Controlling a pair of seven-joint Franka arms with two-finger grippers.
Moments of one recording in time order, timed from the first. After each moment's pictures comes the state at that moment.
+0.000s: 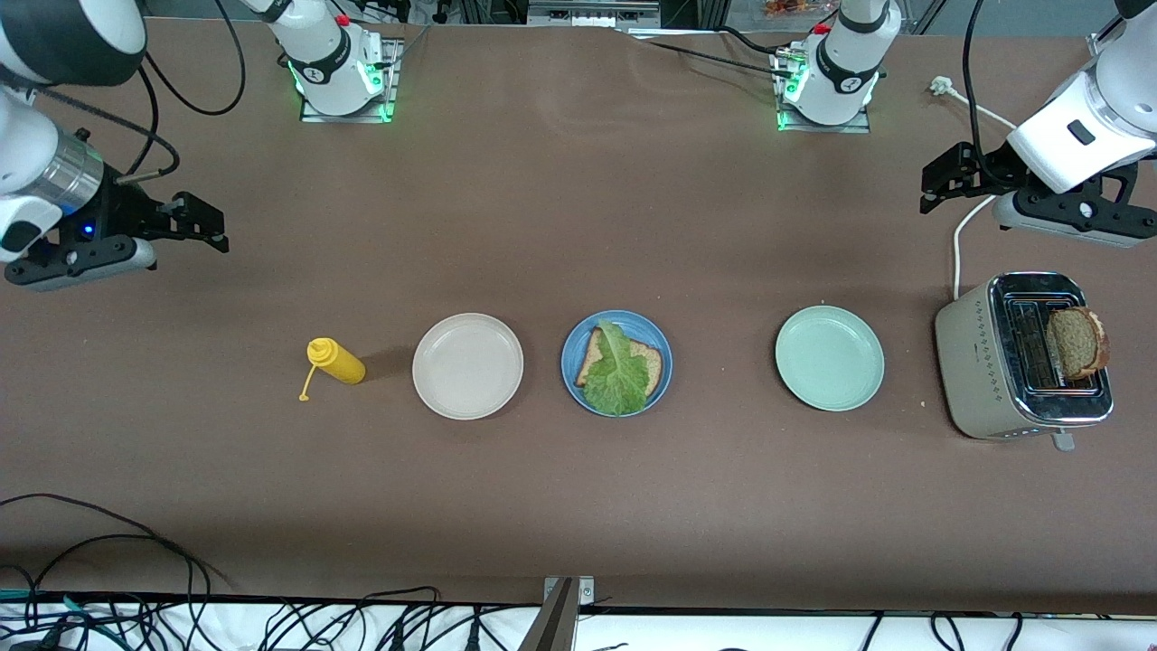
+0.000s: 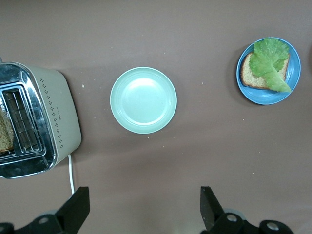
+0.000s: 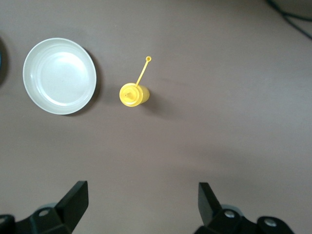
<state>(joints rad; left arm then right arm) 0.04 0.01 -0.16 -1.57 -0.03 1.51 0.06 0.05 0.01 0.01 -1.75 0.03 1.77 -0.19</state>
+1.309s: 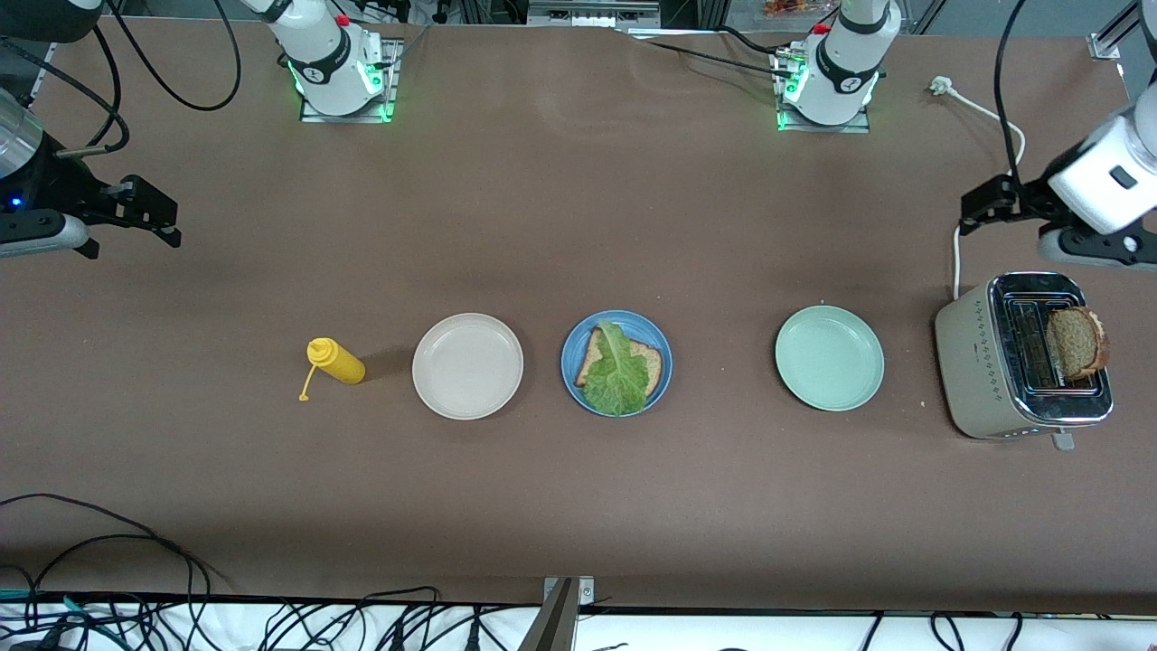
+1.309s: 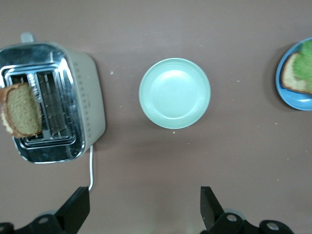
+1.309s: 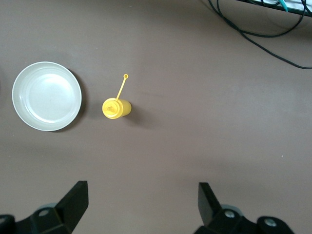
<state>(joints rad) 0.11 0.06 -0.14 -1.57 0.02 1.51 0.06 0.04 -0.01 -0.01 -1.68 -0.01 1.76 -0.15</state>
